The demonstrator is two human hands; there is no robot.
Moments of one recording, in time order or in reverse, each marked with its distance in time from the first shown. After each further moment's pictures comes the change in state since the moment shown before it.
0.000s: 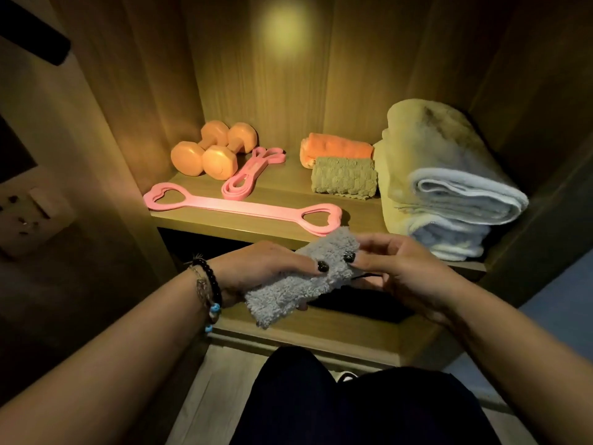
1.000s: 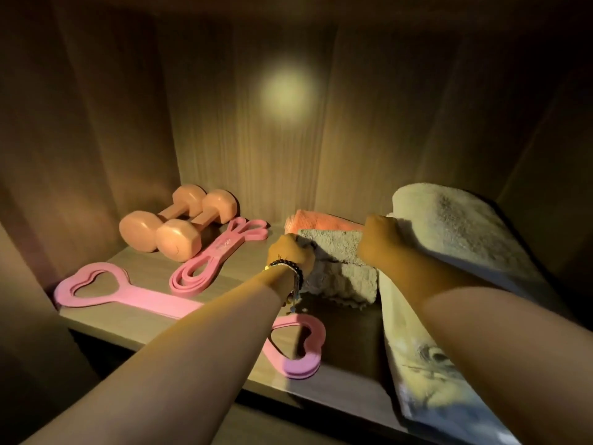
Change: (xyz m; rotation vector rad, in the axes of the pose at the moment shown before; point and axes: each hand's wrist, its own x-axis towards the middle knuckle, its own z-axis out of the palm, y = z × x) left_hand 0.267 0.081 -0.069 0.275 0.910 0.037; right_hand 0.253 -0.097 -0.084 -1.513 0.503 -0.122
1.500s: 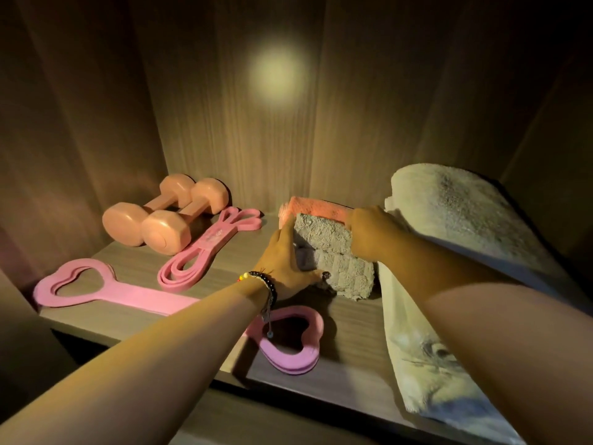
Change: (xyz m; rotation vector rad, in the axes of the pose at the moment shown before) left_hand 0.010 -0.048 0.010 0.042 -0.157 0.402; right_hand 0.015 0.006 0.012 -0.127 -0.007 -0.203
